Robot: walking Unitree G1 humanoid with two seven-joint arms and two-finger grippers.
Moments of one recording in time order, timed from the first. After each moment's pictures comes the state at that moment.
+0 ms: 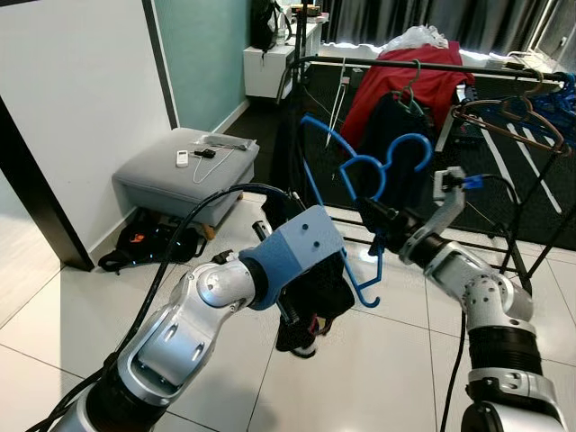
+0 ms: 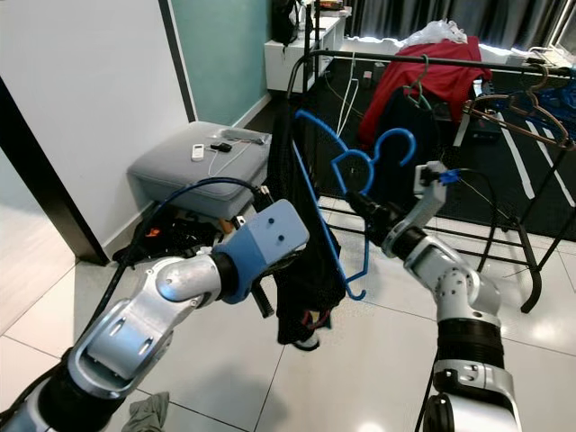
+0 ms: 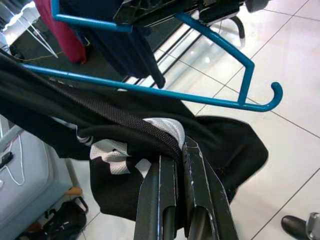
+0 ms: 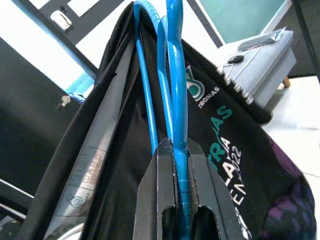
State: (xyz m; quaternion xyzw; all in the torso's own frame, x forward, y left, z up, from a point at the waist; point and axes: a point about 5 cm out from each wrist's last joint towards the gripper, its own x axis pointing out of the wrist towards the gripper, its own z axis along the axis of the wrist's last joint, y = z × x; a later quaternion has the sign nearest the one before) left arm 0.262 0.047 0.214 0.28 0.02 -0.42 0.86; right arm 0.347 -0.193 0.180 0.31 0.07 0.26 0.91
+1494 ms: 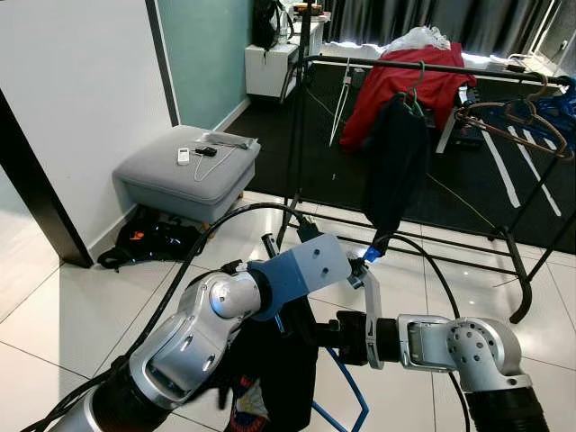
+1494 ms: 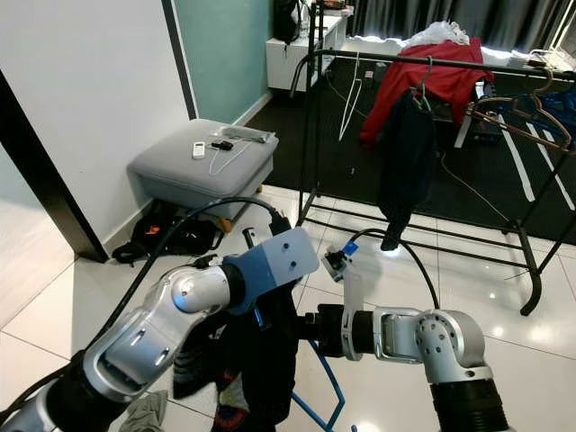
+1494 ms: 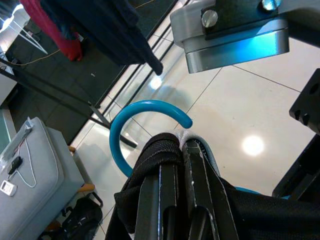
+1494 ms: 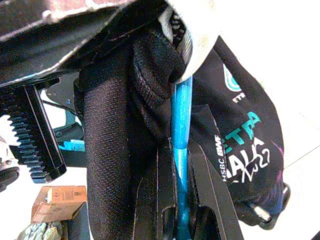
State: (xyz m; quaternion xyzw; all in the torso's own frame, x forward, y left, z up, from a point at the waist) left arm 0.268 0.045 0.195 0.34 0.02 -0.41 0.85; right arm 0.255 -0.122 0.124 0.26 0.40 0.44 0.77
